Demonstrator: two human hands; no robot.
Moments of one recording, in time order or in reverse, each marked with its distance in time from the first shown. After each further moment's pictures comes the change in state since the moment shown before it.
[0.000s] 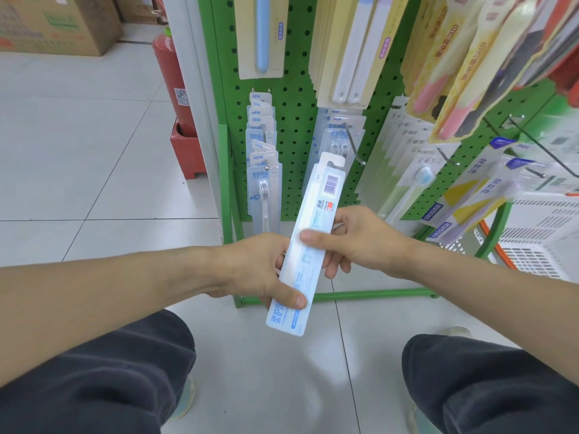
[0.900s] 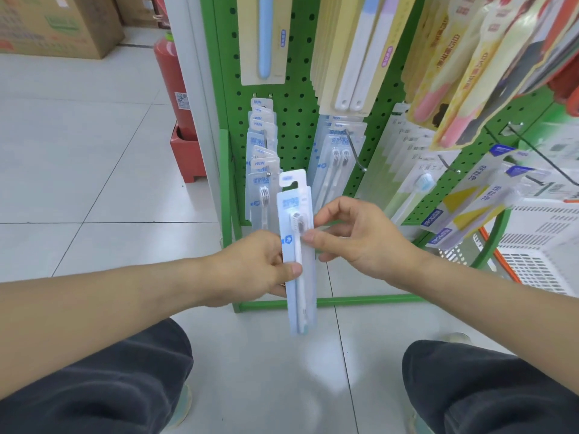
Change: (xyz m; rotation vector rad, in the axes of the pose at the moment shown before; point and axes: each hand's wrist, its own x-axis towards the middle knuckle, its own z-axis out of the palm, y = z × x) left_hand -0.005 -0.001 0.002 -0.093 0.147 0.065; right_hand -0.006 -0.009 0.007 0.170 0.185 -0.109
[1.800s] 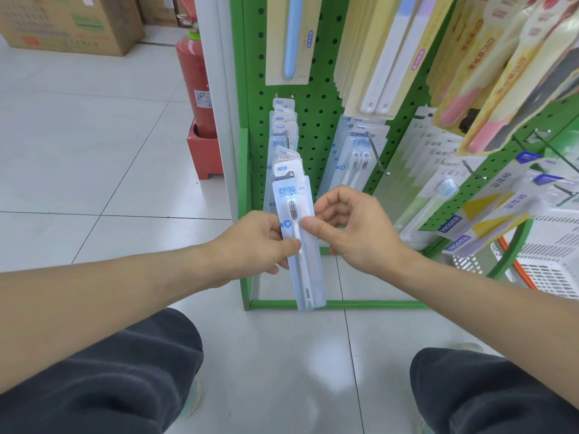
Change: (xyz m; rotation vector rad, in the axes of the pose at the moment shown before) left_hand 0.004 -0.005 -0.025 0.085 0.269 -0.014; right_hand 0.028 0.008 0.022 -0.133 0.102 -0.178
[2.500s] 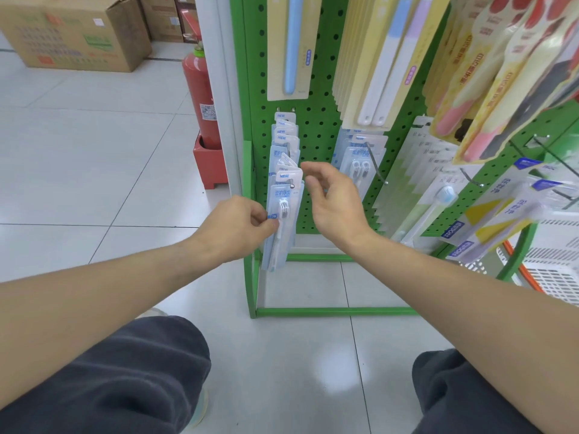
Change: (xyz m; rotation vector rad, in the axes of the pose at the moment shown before) left_hand 0.016 -0.003 -0.034 0.417 0.335 0.032; right_hand 0.060 0.001 0.027 -0.072 0.221 -0.082
